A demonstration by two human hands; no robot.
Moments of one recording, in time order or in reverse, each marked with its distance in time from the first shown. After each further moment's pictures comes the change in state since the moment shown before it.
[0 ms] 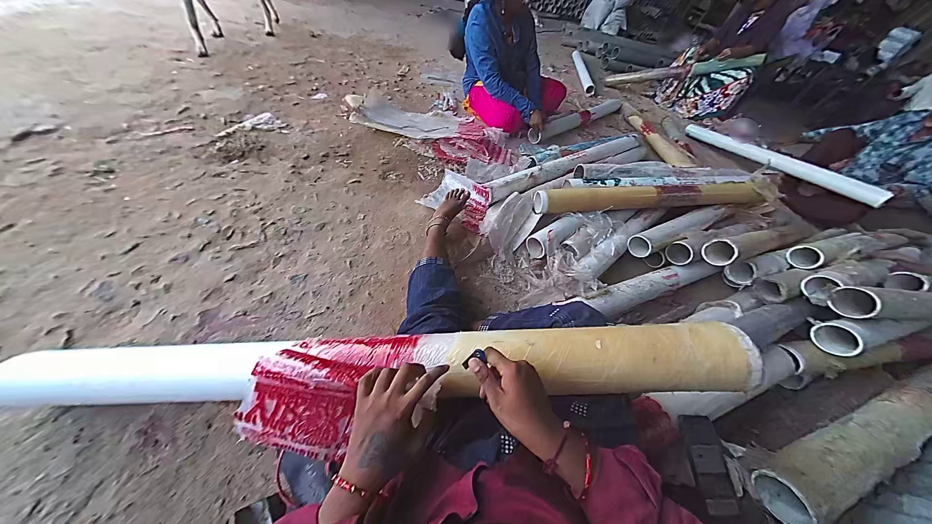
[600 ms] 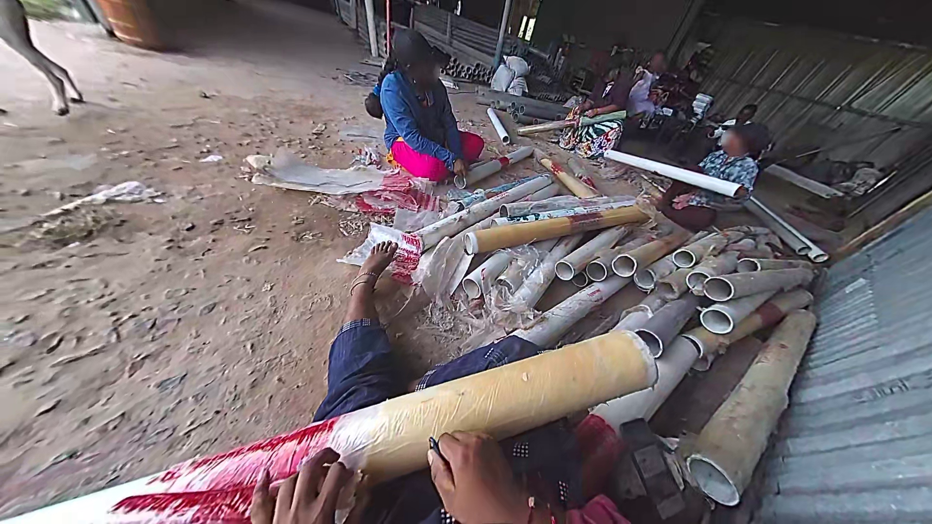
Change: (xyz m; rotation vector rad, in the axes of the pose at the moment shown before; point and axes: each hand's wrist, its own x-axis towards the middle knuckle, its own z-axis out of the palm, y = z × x) left_hand 0.006 0.026 -0.015 -0.078 -0.201 -0.187; right_hand -0.044 0.003 -0.018 -0.201 0.052 -0.042
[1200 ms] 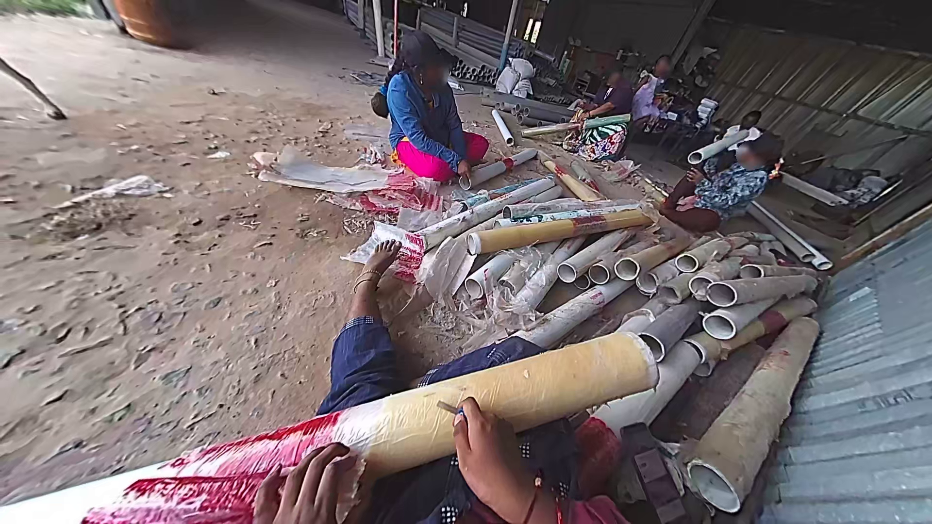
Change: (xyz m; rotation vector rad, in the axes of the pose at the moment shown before) left_hand -0.006 -0.021 0.024 0.032 0.194 0.119; right_hand 0.019 -0.003 -0.023 -0.002 -0.185 0.408
